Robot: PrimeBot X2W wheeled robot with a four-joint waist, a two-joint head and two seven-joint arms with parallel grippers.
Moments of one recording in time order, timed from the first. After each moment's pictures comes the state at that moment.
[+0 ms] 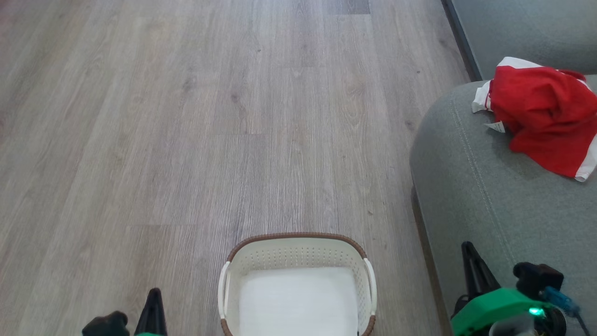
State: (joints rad) left arm 0.19 0.14 -0.24 0.23 -0.50 0.21 -0.21; right arm 0.03 -0.05 0.00 0.39 0.37 0.13 -0.21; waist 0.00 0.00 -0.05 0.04
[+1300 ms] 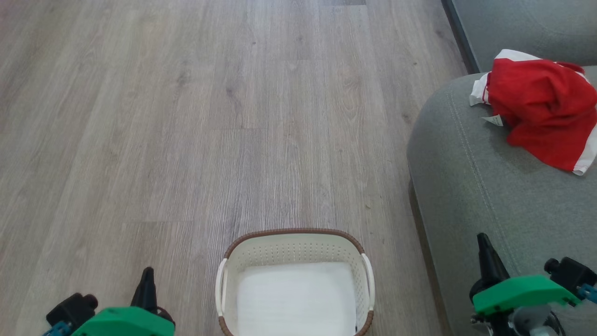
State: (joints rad) left arm 0.10 0.11 -0.14 0.25 -0.88 0.10 -0.11; right arm 0.01 -0.05 -0.05 0.35 0.79 0.13 -0.10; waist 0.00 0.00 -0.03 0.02
